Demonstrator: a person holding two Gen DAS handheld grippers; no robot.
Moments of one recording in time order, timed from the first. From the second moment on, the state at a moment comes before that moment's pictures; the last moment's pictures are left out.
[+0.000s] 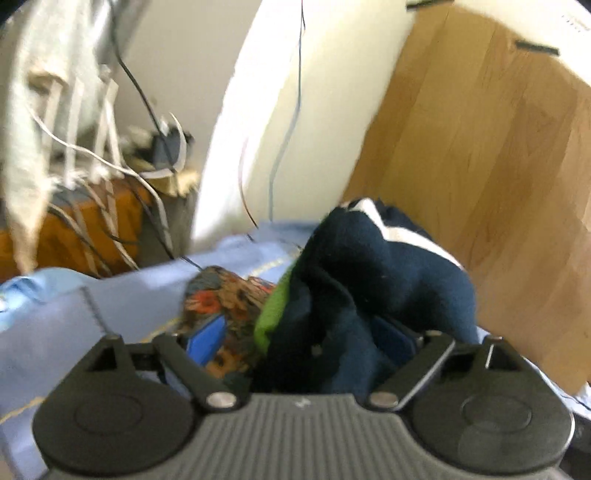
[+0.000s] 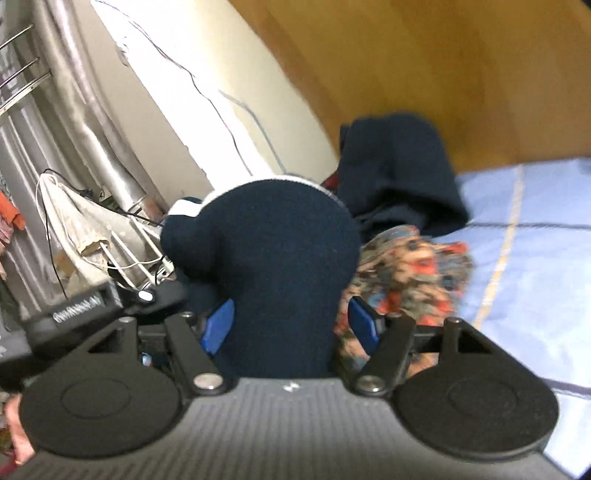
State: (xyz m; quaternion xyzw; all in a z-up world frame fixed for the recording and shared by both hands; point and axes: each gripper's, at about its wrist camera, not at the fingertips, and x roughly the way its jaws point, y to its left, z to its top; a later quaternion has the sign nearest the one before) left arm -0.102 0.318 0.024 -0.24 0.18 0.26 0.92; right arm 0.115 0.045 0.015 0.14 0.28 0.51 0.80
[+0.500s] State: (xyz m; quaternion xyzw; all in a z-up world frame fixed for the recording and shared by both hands) left arm -0.102 0.152 -0.014 -0.09 0.25 0.31 0.91; right arm 0.048 -0.070 -0.039 0.04 0.26 0.47 0.84
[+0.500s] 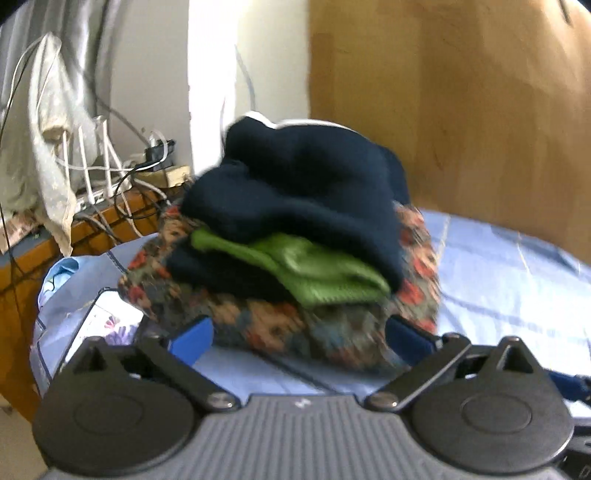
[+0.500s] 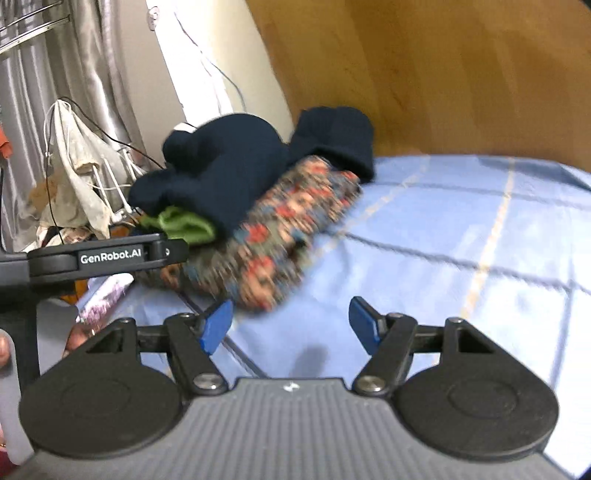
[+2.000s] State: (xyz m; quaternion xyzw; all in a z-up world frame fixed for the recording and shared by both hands) left arm -0.075 0.088 -0.028 0.03 0.30 0.33 0.89; right arm 0.061 -0.127 -0.059 0.15 0.28 0.48 0.82
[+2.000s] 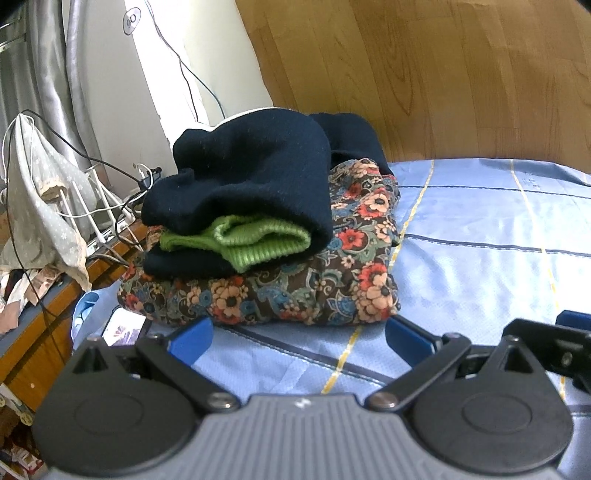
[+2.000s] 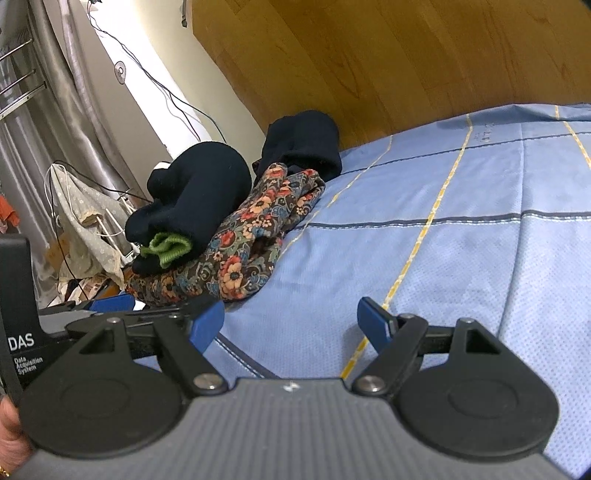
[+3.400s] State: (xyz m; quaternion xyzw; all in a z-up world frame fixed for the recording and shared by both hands) left arm -0.072 0.089 -0.021 0.04 0.32 0.34 0.88; right arm 0.061 -0.128 -0.059 0.16 0.28 0.48 0.82
